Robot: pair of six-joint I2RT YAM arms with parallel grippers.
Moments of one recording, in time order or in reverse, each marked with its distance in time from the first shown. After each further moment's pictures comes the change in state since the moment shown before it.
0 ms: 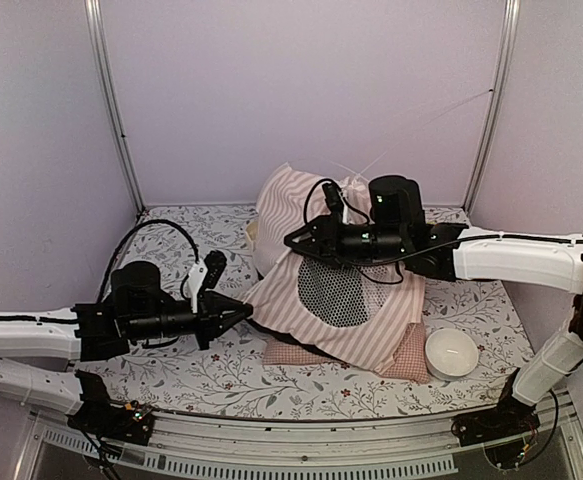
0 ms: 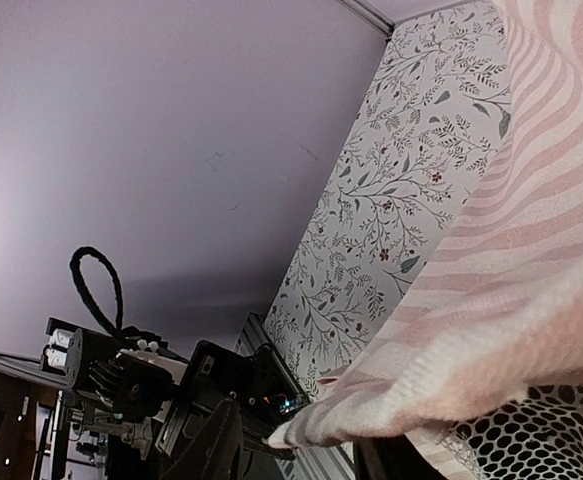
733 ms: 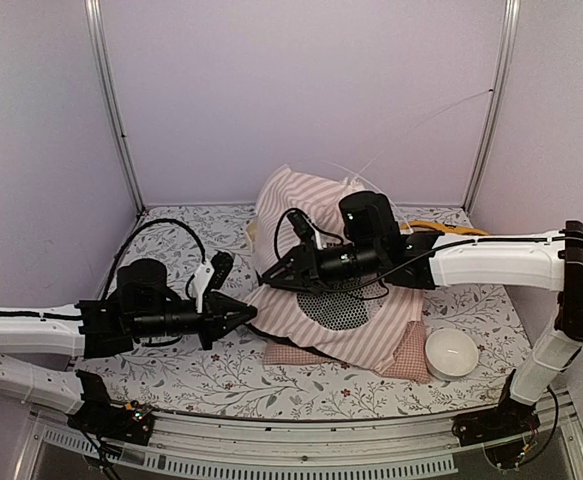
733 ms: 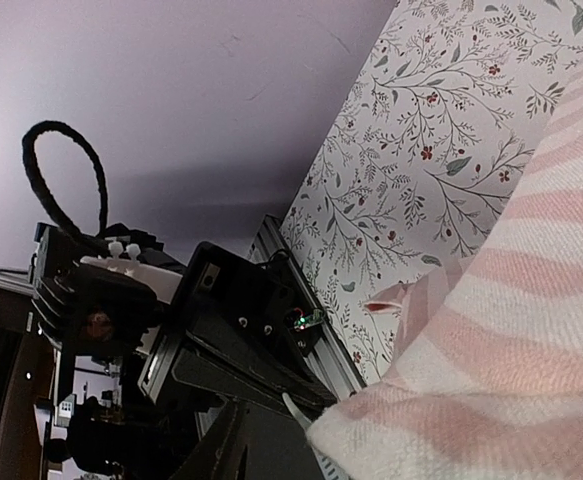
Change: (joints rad) left arm 0.000 0.044 0.030 -0.022 0.025 0.012; right arm 0.076 0.098 0.040 -0.053 -0.188 -0.035
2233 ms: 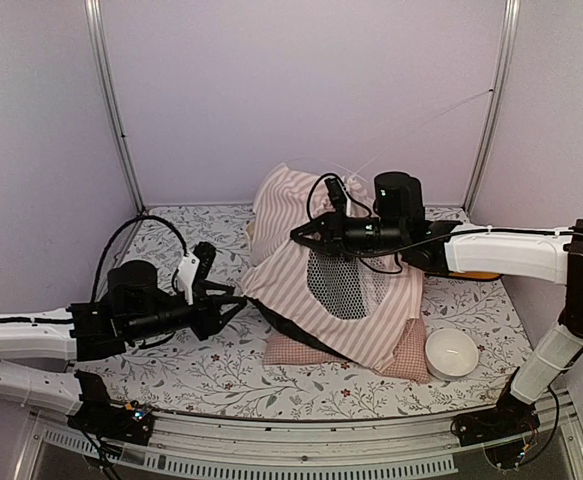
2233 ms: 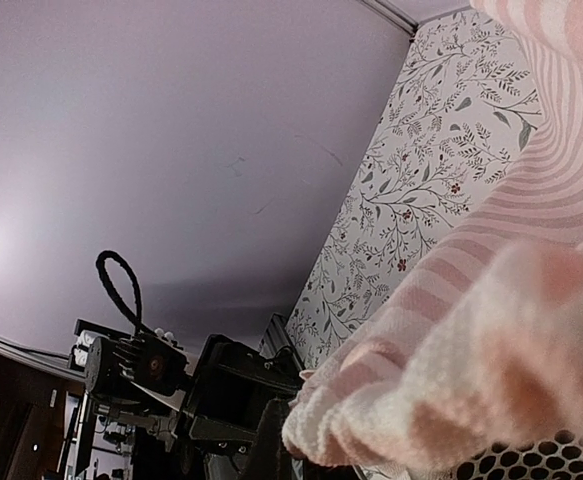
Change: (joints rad) left arm 0.008 -0.055 -0.017 -0.038 -0.220 -0.047; right arm -0.168 -0.031 -0.038 0.170 0.034 0.066
